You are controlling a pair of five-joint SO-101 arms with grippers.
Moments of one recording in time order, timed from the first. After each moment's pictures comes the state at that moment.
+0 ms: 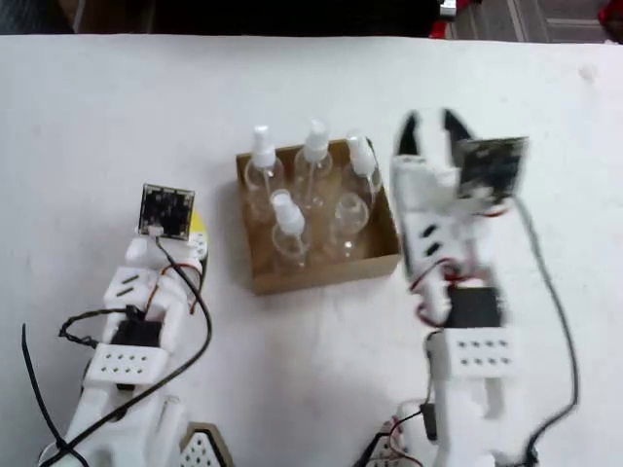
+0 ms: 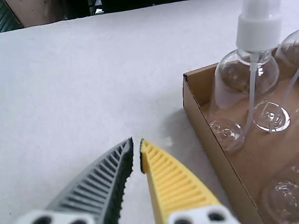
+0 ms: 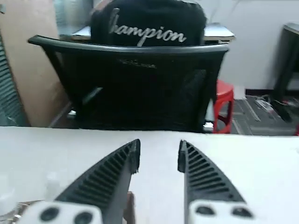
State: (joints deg) left arm -3.3 -53.1 85.0 5.6 -5.8; right arm -4.0 -53.3 51.3 16.2 1.4
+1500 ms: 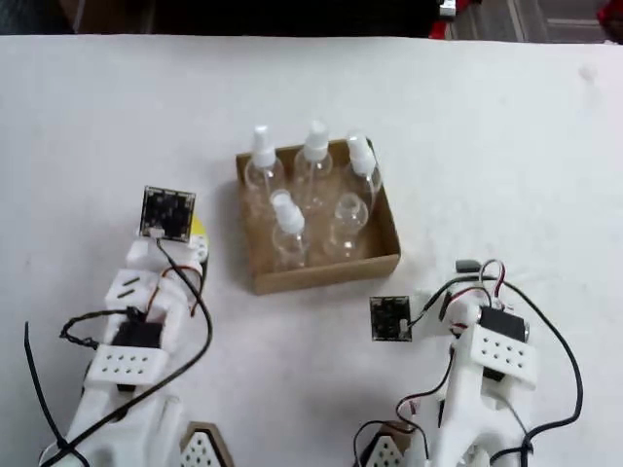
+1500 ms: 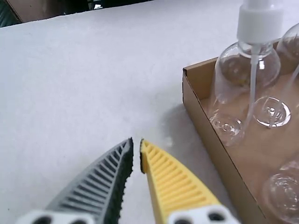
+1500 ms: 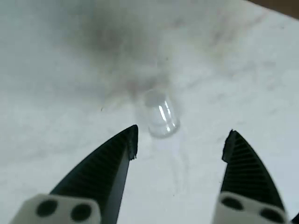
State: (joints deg) left arm -3.3 -53.1 85.9 5.6 -5.8; right arm 17.0 -46.7 72.7 46.3 114.5
